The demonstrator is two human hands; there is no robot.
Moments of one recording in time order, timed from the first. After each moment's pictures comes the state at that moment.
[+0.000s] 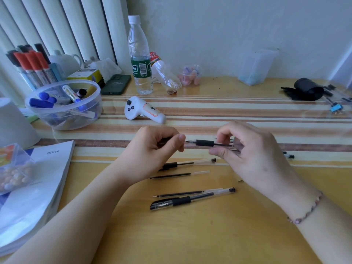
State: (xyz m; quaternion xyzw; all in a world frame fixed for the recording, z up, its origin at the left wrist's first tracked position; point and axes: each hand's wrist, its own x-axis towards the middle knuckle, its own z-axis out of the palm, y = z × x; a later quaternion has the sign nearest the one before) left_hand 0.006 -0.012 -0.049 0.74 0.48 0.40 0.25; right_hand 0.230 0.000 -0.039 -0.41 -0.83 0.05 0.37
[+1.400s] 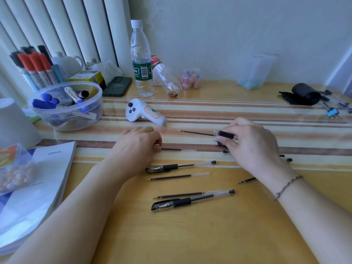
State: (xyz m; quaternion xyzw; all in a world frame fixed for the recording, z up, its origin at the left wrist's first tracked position) left_hand -0.027 0.012 -0.073 0.76 0.62 0.19 -0.02; right_hand 0.238 0.046 -0.059 -0.56 -0.78 -0.02 0.26
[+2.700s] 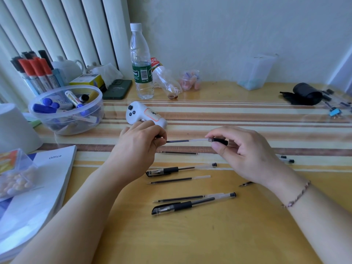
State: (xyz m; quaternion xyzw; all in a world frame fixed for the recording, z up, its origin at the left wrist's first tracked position) left_hand -0.021 0.009 -0.065 0.76 0.58 0.30 -0.03; right_hand 0.238 0.033 -0.057 -0.41 -0.84 0.11 0.33
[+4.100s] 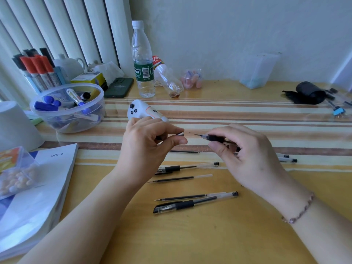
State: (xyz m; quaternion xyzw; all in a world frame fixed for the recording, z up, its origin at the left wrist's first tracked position) left_hand 0.006 -0.004 -0.053 0.71 0.49 0.50 -0.02; right_hand 0.225 0.015 -0.054 -0.37 -0.83 0.07 0.41
